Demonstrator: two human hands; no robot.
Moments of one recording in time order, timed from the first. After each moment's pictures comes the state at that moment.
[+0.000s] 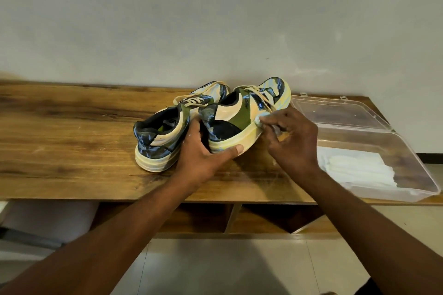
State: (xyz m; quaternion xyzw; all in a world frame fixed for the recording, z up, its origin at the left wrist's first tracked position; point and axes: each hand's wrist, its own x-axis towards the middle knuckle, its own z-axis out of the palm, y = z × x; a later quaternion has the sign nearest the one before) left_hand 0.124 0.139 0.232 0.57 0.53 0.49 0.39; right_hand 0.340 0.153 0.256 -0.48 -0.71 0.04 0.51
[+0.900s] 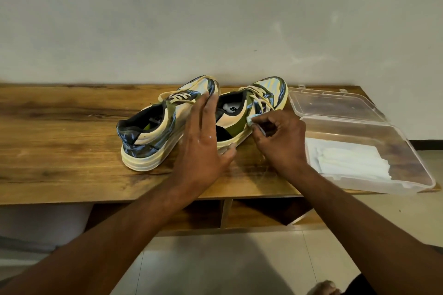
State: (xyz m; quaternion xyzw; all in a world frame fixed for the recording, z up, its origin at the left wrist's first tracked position) left_hand 0.152 0.126 0.254 0.73 0.56 0.36 0.10; right_hand 0.344 0.151 0.246 -0.57 -0.66 0.11 0.47
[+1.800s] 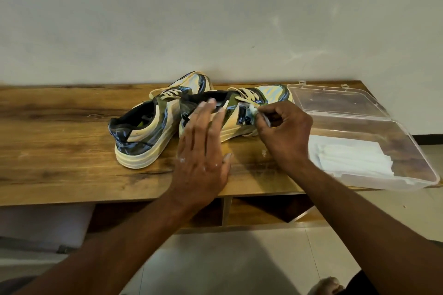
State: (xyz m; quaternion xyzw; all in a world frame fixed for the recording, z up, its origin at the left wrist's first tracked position) left_hand 0.150 0.108 0.239 0.79 0.51 0.32 -0.12; right_hand 0.348 0.157 0.248 -0.59 -0.62 0.08 0.51
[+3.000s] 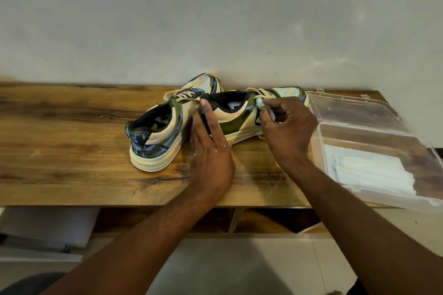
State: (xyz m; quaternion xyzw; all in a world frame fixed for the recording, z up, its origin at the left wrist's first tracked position) left_hand 0.164 0.143 0.216 0.68 0.65 0.34 0.06; right_hand 0.319 0.186 0.253 -0.56 -0.60 0.06 0.57
